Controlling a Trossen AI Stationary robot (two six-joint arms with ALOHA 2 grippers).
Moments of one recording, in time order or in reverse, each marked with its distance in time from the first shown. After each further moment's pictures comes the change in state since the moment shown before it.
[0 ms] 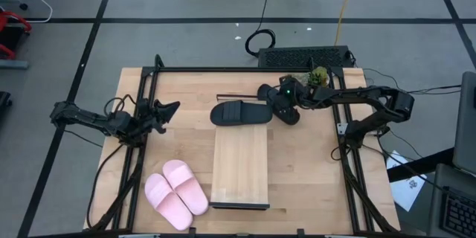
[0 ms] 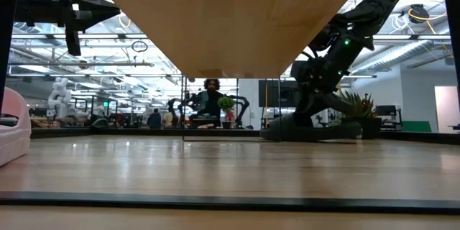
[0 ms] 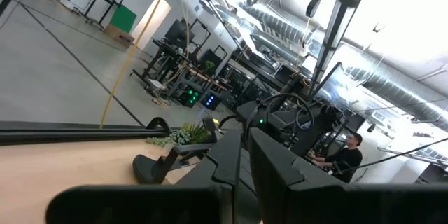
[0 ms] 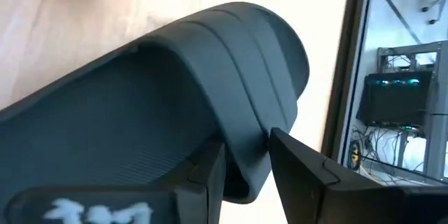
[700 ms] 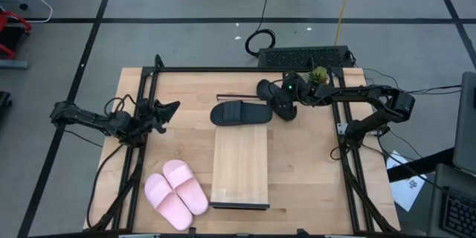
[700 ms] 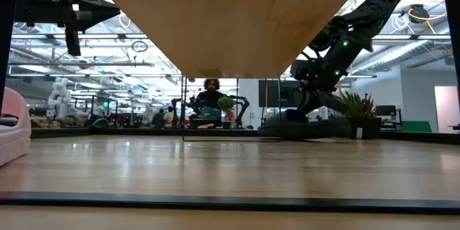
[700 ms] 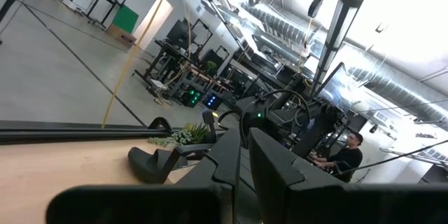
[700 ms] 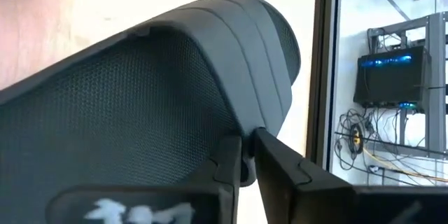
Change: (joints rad) left arm 0.000 0.000 0.000 -0.001 -0.003 -0.002; right arm -0.059 -0.001 0.000 0.036 -0.004 0.056
